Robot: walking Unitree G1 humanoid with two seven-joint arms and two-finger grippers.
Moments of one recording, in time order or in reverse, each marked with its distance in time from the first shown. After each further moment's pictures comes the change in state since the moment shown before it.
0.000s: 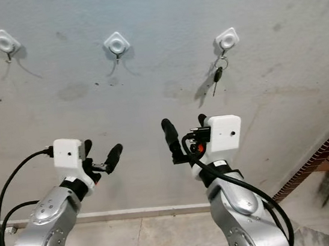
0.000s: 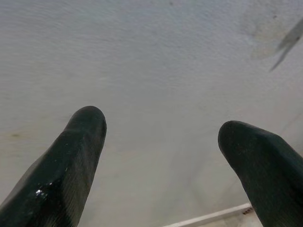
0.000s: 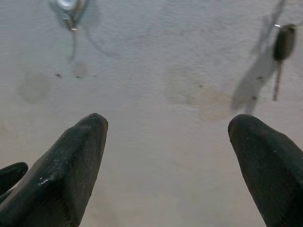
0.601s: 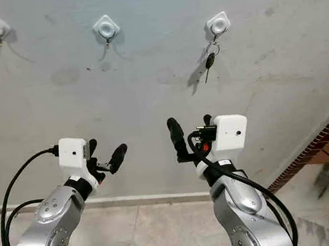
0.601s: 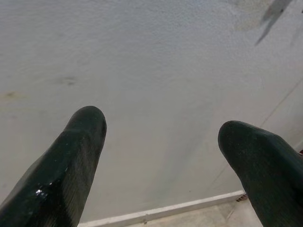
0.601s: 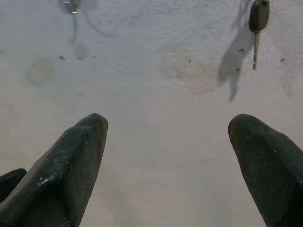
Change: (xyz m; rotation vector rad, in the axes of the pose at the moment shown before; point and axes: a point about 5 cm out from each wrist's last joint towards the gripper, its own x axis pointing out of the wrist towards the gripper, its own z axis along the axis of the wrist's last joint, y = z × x) left arm 0.001 0.002 -0.001 0.003 0.009 0.002; right arm 0.000 -0.001 0.000 0.031 0.001 -0.019
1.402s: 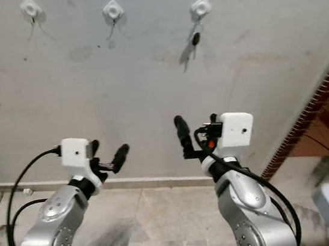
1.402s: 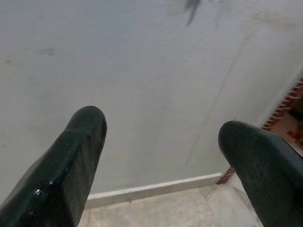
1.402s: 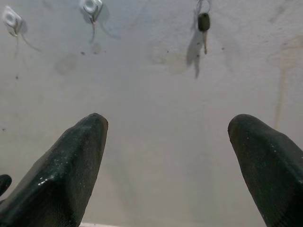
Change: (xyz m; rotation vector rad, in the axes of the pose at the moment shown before) left arm 0.008 -0.007 0.000 -0.014 -0.008 -0.025; right arm 0.004 -0.012 0.000 0.000 0.003 -0.045
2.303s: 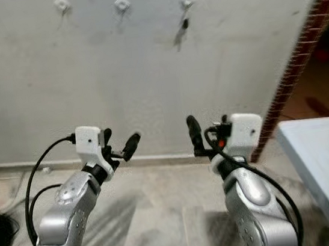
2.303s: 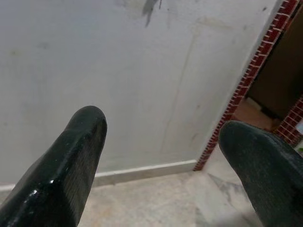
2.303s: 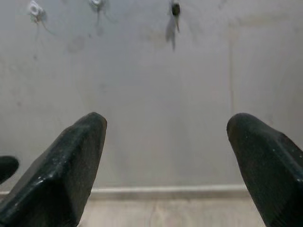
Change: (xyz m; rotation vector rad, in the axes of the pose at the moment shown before) left arm 0.028 -0.005 0.003 -0.014 -0.047 -0.034; right arm 0.001 -0.022 -0.017 0.006 0.023 -0.074
